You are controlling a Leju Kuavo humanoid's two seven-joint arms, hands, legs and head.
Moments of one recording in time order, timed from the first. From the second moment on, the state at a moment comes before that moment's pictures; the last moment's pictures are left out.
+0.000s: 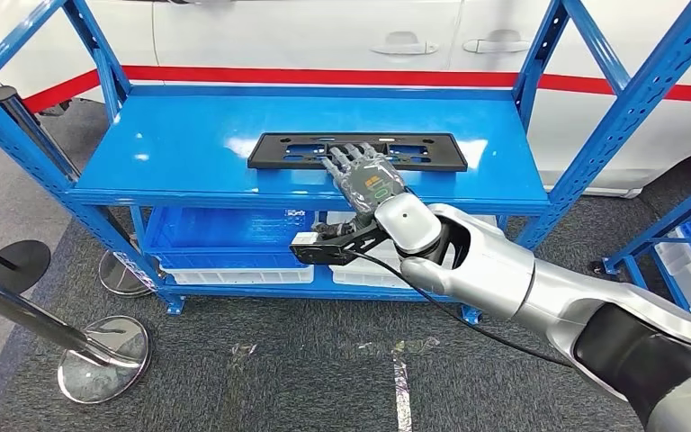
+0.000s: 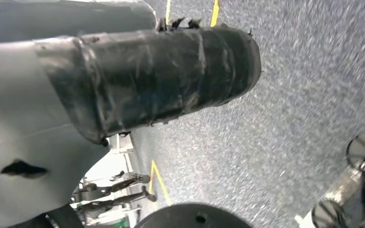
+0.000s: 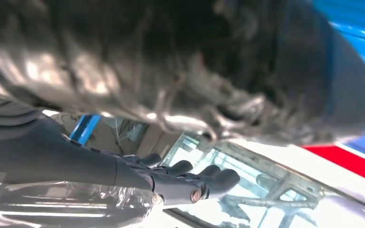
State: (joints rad) left arm -0.10 0.08 -1.20 -0.22 1.22 0.36 0.14; right arm -0.87 -0.41 0.94 -1.54 0.96 0.36 0.70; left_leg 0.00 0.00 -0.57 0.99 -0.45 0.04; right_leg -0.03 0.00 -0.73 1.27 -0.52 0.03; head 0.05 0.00
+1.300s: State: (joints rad) left arm -0.10 0.08 -1.20 -0.22 1.22 0.36 0.14; right arm -0.79 -0.42 0.87 -1.53 0.86 0.32 0.70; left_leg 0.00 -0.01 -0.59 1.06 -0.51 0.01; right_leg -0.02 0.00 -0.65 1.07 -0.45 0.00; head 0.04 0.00
